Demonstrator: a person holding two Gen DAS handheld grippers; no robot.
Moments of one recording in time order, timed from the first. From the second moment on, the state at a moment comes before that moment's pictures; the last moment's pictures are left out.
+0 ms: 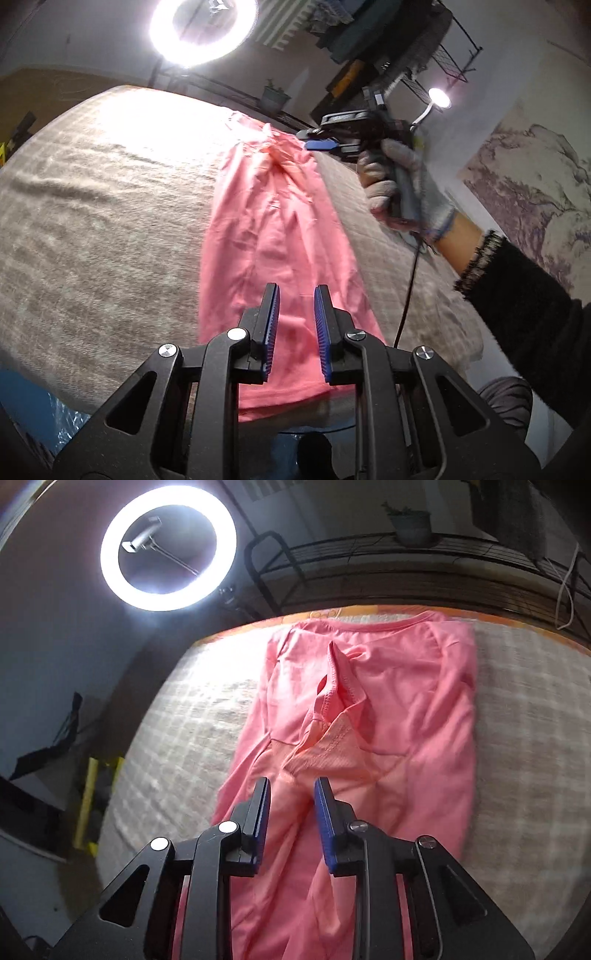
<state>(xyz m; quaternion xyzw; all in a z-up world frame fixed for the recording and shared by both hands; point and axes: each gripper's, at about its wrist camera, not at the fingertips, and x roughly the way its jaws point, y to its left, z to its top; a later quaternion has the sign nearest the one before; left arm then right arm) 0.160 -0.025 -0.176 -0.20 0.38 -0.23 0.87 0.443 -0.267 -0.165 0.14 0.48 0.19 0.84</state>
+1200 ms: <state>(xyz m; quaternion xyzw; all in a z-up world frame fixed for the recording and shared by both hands) 0.150 -0.079 -0.221 -0.13 0.46 -0.23 0.85 0.146 -0.321 -0.233 0.22 0.52 0.18 0.80</state>
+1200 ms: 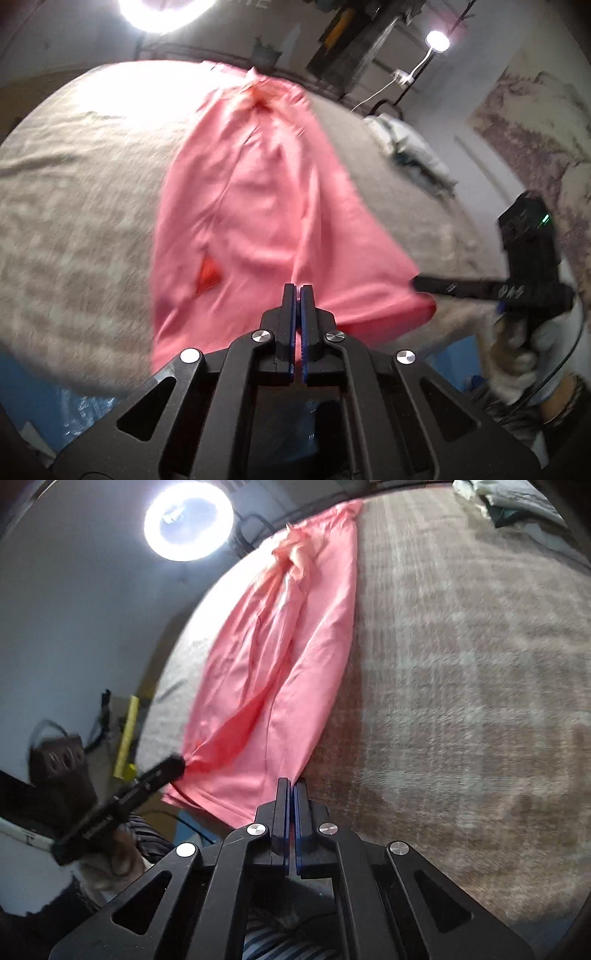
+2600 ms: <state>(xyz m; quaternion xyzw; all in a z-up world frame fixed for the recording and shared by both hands) 0.231 -0.012 -0.198 -0.16 0.41 -0.16 0.88 0.376 -0.249 -0.246 0.13 0.48 0.09 0.86</state>
